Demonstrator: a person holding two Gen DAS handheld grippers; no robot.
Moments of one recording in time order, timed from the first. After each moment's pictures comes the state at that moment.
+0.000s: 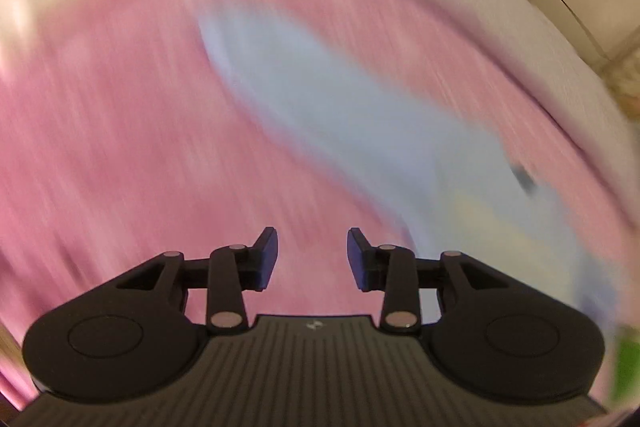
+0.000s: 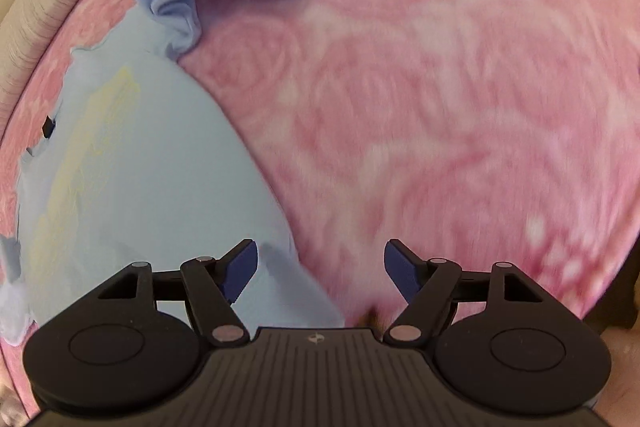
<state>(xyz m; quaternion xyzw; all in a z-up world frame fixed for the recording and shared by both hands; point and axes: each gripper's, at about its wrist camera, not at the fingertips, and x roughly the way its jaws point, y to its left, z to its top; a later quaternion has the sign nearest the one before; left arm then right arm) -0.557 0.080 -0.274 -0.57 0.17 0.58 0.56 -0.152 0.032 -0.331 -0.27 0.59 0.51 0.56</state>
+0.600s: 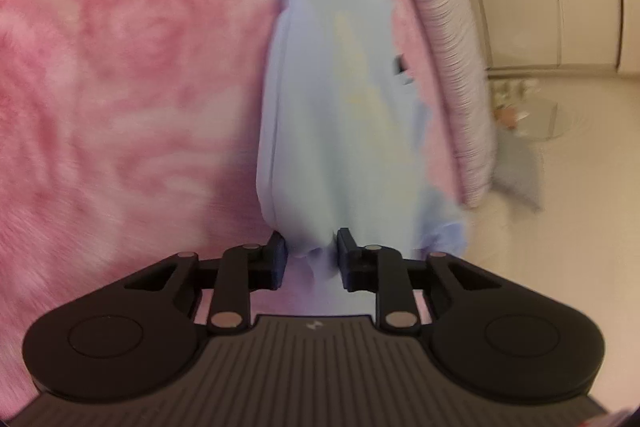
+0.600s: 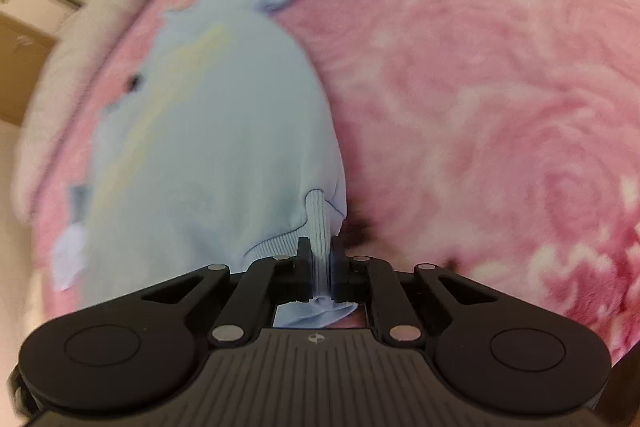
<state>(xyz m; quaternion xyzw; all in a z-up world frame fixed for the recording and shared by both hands) -0.460 0.024 -0.350 -0.72 -0.03 0.37 0.59 -0.164 0.004 -0.336 -0.22 0.60 0.63 0.44</state>
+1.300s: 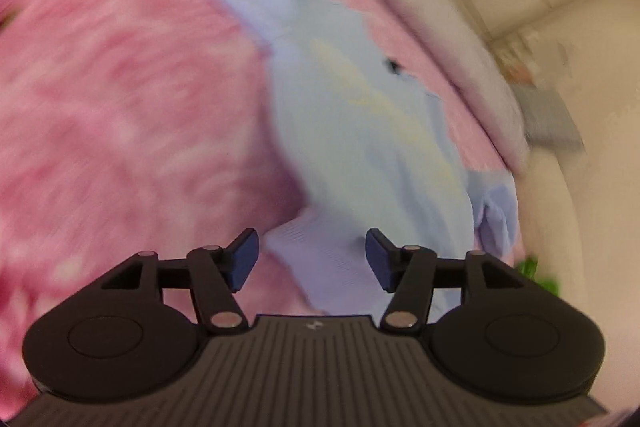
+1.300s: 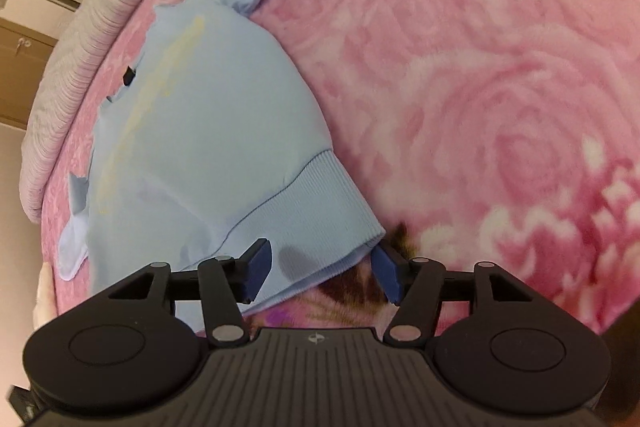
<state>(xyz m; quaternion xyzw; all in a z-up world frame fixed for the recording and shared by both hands) -0.421 -0.012 -0.326 -0.52 0.11 0.47 0.71 -0.141 -0.010 -0.347 -0.23 0.60 0.62 0.45</state>
